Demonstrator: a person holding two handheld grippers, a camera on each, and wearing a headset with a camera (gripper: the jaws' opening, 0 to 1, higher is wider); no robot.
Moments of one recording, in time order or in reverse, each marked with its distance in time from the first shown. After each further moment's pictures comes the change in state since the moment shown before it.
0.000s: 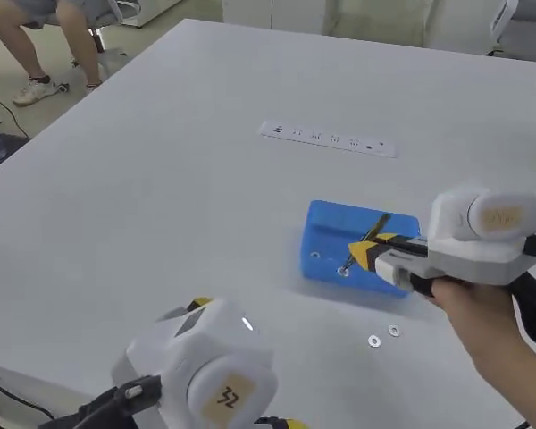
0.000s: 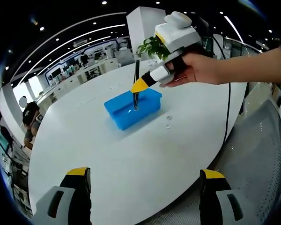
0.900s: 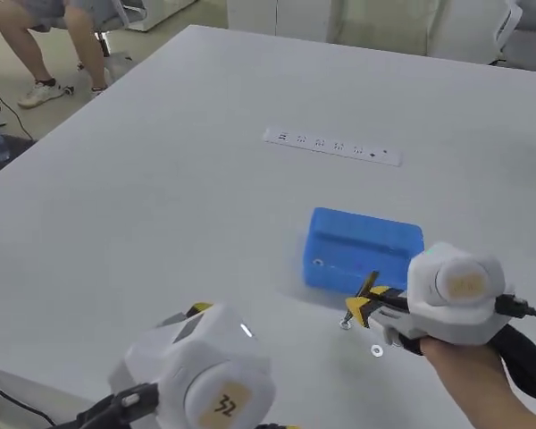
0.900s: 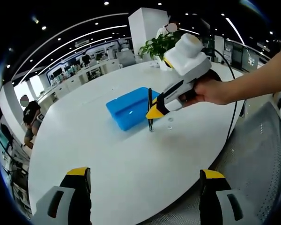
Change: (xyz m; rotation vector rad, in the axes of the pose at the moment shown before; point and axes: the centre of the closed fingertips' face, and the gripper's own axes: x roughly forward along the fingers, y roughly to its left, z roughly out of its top) left arm -0.003 0.003 0.002 -0.014 -0.012 0.005; right arm 0.010 0.016 -0.070 -0.088 0.147 0.000
